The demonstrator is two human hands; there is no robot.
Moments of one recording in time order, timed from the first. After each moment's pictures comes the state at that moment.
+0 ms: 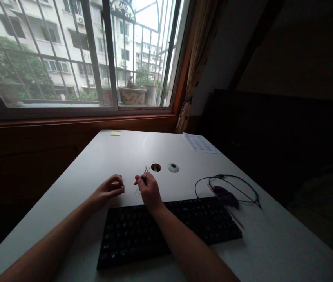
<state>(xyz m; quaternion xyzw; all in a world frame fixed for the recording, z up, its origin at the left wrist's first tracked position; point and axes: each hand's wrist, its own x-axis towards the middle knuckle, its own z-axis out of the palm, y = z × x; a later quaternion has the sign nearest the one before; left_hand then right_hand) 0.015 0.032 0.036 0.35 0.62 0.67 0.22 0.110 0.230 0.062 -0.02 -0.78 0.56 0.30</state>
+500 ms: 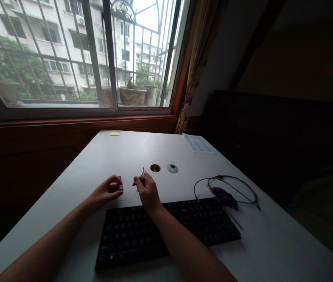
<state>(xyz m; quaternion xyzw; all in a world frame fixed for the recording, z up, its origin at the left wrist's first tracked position) 0.013 0.032 0.033 0.34 0.64 0.66 0.21 0.108 0.229 0.058 0.00 -0.78 0.55 0.30</state>
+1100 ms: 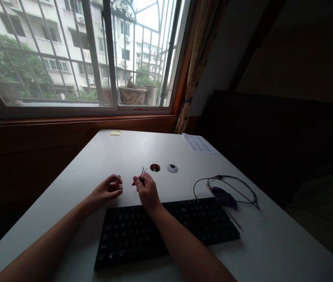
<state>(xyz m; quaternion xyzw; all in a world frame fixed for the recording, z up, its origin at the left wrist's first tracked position) 0.009 0.032 0.027 0.33 0.64 0.66 0.21 0.109 0.230 0.060 -0.01 -0.79 0.54 0.29</state>
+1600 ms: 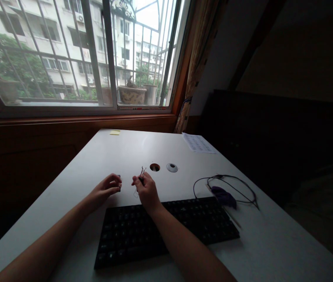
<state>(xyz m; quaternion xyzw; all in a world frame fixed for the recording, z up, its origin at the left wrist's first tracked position) 0.008 0.029 0.025 0.30 0.61 0.70 0.22 0.109 0.229 0.059 0.00 -0.79 0.55 0.29</state>
